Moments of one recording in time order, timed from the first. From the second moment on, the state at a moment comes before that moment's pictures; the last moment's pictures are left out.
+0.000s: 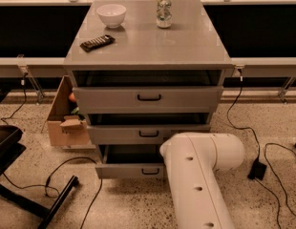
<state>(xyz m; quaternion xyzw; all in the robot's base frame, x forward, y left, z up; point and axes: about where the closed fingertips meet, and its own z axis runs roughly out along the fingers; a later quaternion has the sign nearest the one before) 0.704 -0.133 0.189 -0.70 0.71 -0.08 0.06</state>
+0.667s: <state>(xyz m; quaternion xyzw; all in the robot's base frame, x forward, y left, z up) 0.704 -0.133 0.189 -0.70 0.71 -0.08 0.06</state>
